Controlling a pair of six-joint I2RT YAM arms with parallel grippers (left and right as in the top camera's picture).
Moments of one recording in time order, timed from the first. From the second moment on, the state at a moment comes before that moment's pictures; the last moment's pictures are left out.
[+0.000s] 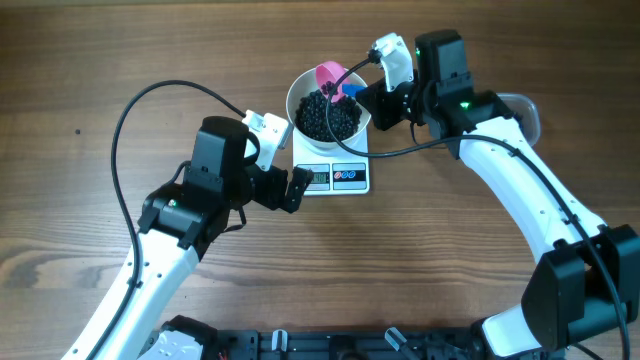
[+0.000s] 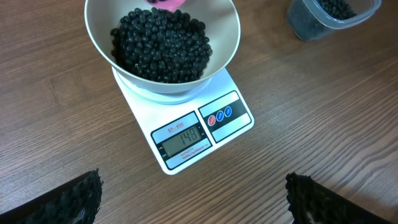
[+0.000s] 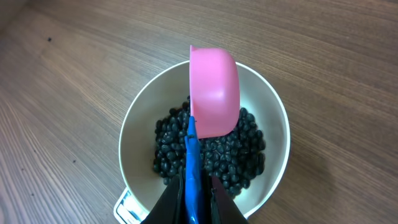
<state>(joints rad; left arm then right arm) -0.37 1.16 0.93 -0.59 0.26 -0.02 0.32 1.68 1.30 -0.41 -0.43 -0.03</state>
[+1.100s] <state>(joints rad) -0.37 1.16 0.93 -0.59 0.26 -0.02 0.32 1.68 1.30 -0.42 -0.47 -0.14</state>
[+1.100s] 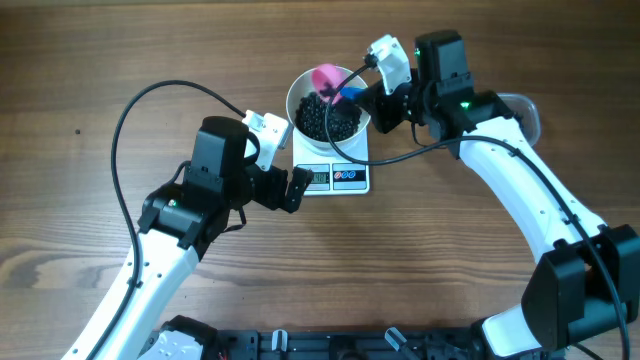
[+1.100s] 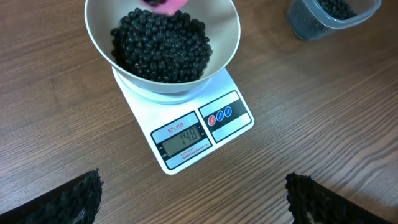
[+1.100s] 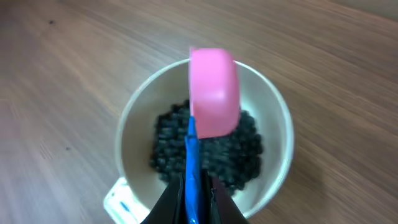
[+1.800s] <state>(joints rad) -0.37 1.16 0.93 -0.59 0.26 -0.02 0.32 1.68 1.30 -0.41 -0.49 -0.09</state>
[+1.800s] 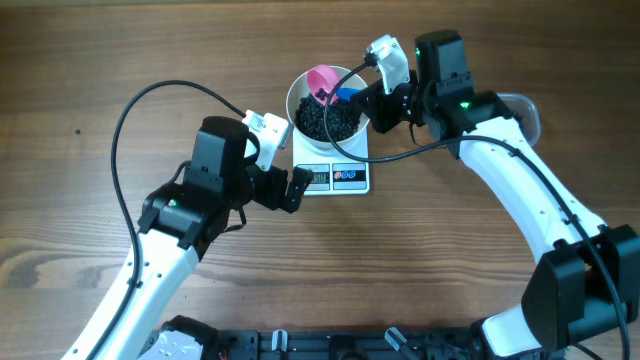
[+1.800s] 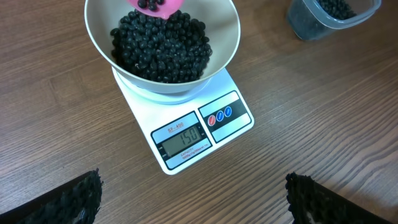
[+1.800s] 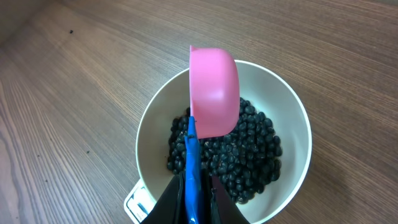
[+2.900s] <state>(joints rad) -0.37 1.16 0.93 -0.59 0.26 -0.02 0.32 1.68 1.30 -0.43 -0.50 -0.12</state>
